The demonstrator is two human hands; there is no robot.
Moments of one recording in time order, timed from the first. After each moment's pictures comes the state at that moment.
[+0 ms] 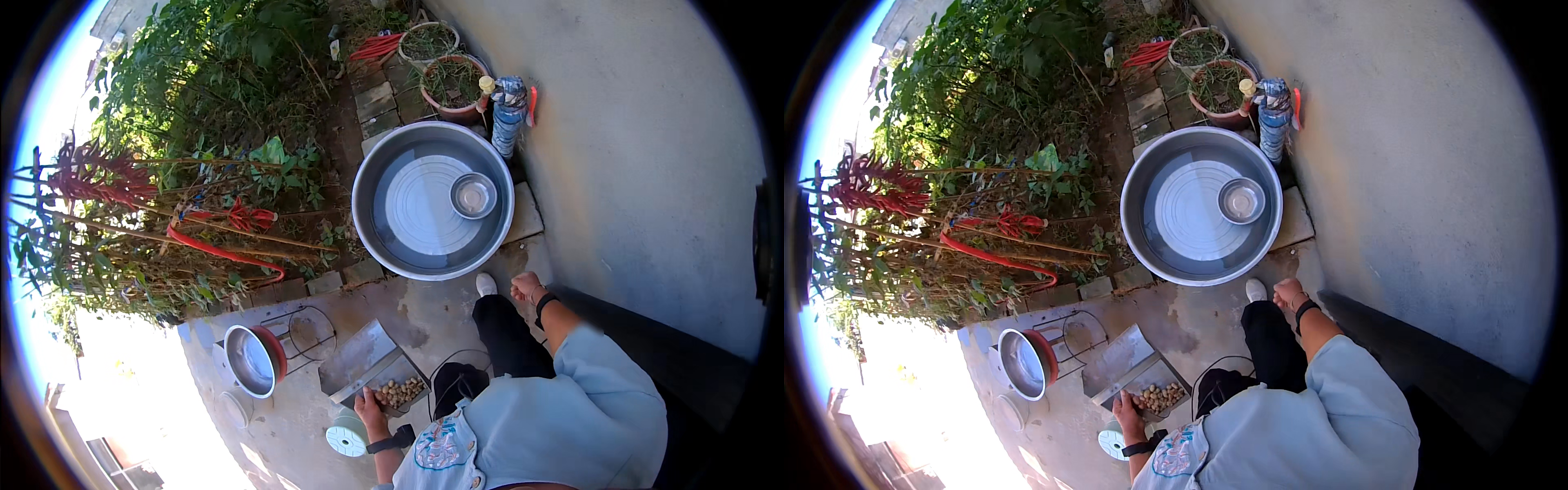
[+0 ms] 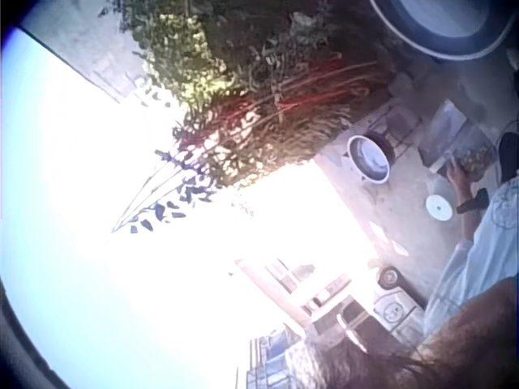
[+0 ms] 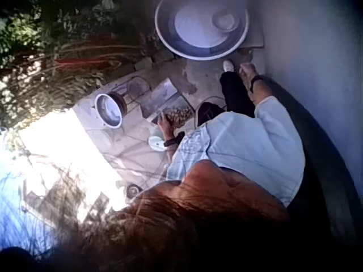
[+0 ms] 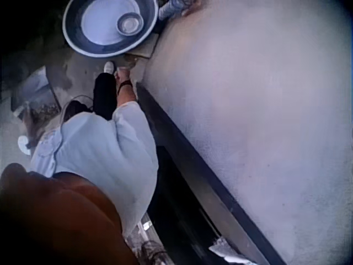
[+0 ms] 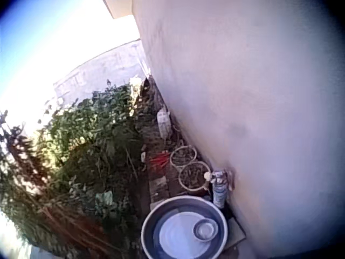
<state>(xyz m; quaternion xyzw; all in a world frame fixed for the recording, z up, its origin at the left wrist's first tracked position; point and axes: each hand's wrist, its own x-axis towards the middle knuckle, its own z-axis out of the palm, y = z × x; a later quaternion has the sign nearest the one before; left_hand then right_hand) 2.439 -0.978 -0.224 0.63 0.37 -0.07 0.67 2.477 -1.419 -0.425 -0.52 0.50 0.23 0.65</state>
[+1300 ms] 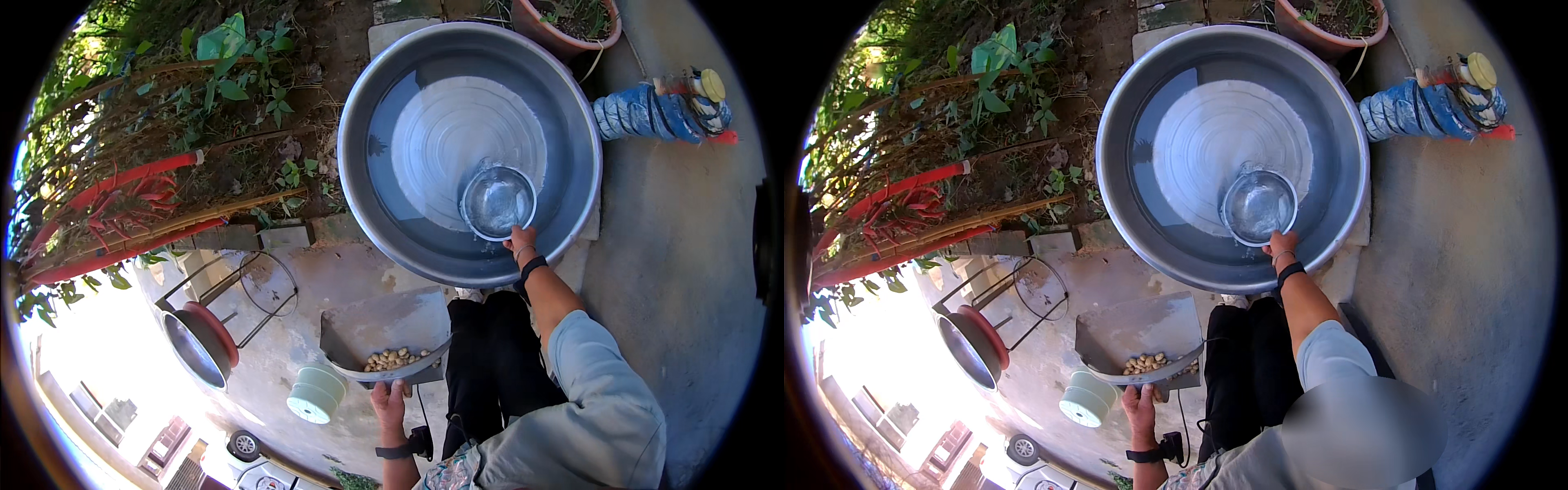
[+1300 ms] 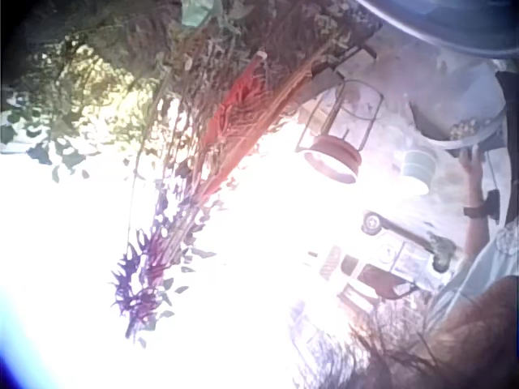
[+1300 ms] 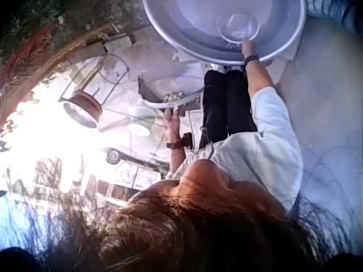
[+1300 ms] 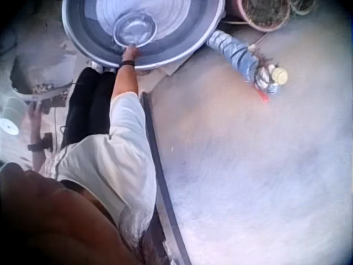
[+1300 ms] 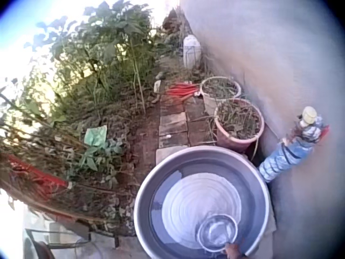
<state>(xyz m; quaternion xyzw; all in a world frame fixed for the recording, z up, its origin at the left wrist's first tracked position) 2.557 -1.030 -0.359 0.73 0.34 -0.19 0.57 2.675 -1.353 -0.633 -0.53 0.67 0.13 0.51</state>
